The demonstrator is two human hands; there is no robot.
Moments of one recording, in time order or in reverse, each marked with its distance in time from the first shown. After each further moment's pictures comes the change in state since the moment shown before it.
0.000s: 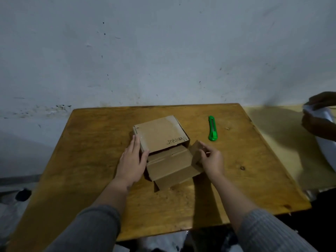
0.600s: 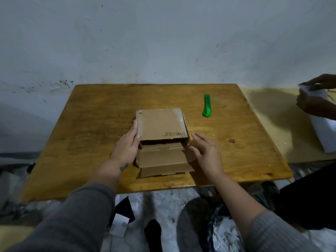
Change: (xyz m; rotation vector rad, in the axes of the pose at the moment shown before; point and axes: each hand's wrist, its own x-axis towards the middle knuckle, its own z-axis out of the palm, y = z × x) left_hand -0.062 0.002 0.005 -0.131 -0.057 -0.038; right_hand -0.083 0.031 -0.048 -0.172 -0.158 -0.331
